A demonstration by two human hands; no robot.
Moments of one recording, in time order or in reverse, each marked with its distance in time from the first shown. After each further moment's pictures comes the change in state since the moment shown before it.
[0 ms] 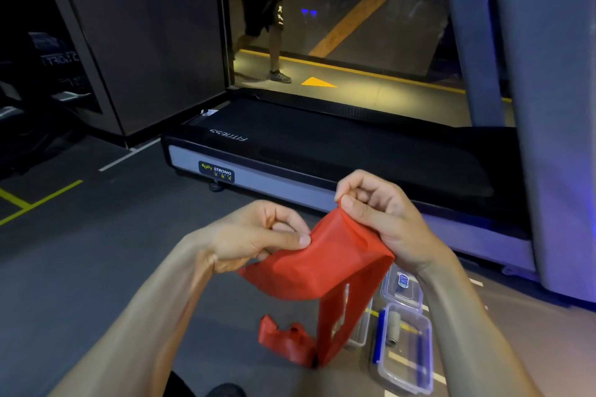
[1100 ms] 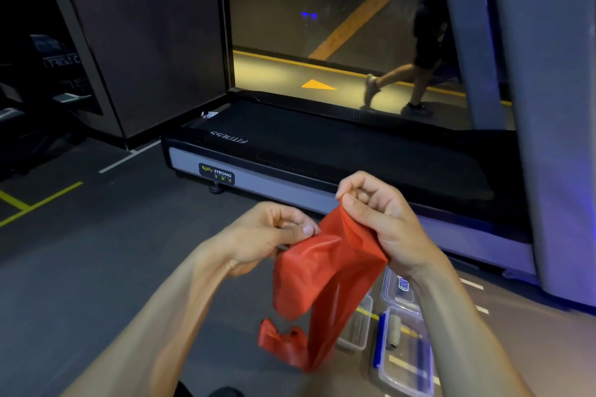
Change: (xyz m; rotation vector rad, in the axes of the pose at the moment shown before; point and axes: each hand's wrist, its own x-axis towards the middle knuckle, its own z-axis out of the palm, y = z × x) left_hand 0.013 -0.004 0.012 -0.089 0.157 0.044; right_hand 0.002 0.003 0.007 0.114 0.056 -0.033
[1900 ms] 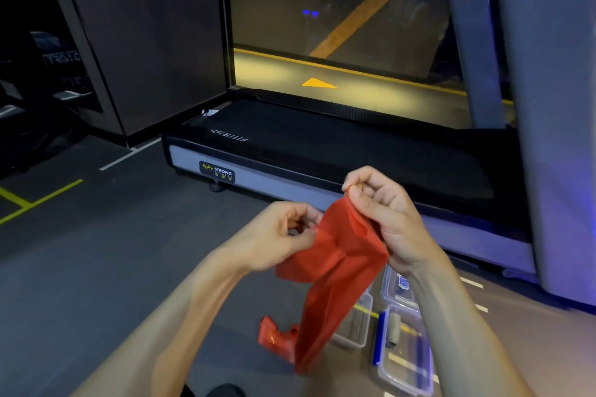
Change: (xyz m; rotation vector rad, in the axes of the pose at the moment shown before) left_hand 0.011 -0.014 0.008 0.263 0.004 0.309; right_hand 0.002 0.003 0.000 0.102 0.093 0.022
